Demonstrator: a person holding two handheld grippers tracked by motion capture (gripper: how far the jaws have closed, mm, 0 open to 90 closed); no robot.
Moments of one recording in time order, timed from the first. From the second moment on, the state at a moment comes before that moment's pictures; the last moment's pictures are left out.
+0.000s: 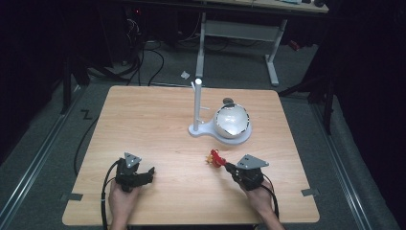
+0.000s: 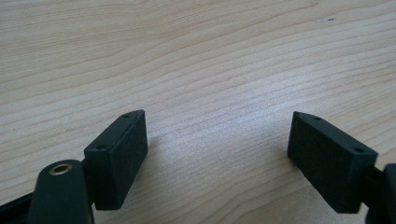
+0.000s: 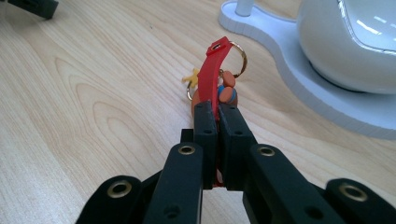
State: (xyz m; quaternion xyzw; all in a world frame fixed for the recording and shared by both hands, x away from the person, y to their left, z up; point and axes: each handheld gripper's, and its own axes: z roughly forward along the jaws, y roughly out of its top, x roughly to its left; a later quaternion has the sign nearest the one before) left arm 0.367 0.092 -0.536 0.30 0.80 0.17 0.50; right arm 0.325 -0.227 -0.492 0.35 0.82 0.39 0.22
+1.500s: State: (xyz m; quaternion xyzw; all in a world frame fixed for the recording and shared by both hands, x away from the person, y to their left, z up) left arm 0.367 0.092 -0.536 0.30 0.80 0.17 0.50; right arm 0.318 -0.277 -0.420 0.36 0.77 0.45 0.27
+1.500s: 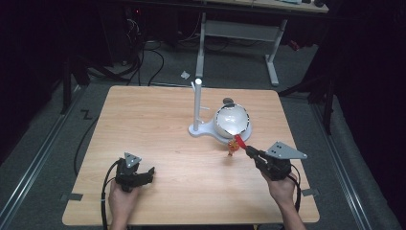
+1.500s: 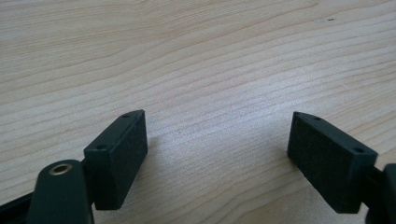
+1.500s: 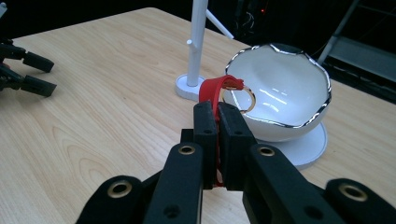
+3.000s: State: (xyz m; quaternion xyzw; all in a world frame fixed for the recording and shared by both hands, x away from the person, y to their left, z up) left arm 0.367 0.092 -0.536 0.30 0.80 0.17 0.50; right arm 0.359 -0.291 -0.347 0.35 0.75 0.46 0.31
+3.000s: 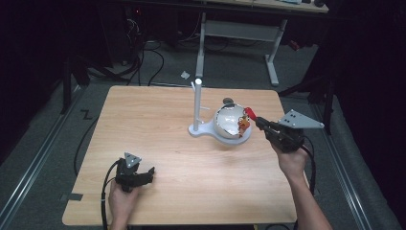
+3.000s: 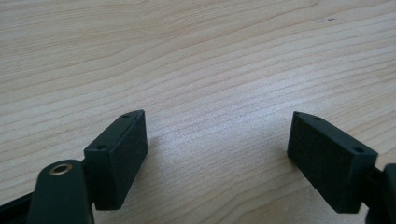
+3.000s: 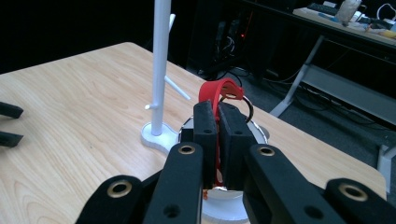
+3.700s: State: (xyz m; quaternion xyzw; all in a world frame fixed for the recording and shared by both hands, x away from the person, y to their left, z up) left arm 0.367 0.092 -0.536 0.30 0.80 0.17 0.50; right arm 0.388 -0.287 -0.347 0.37 0.75 0.44 0.31
